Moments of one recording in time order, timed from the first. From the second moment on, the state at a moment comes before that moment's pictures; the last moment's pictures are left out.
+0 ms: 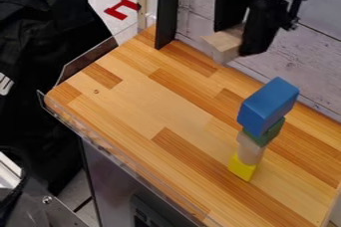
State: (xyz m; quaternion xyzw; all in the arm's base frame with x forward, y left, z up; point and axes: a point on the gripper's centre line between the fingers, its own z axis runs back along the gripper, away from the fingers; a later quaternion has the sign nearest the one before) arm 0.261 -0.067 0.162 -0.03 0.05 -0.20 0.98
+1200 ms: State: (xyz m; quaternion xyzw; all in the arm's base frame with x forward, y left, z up) arm 0.266 -0.109 0.130 -0.01 0.06 -0.20 0.98
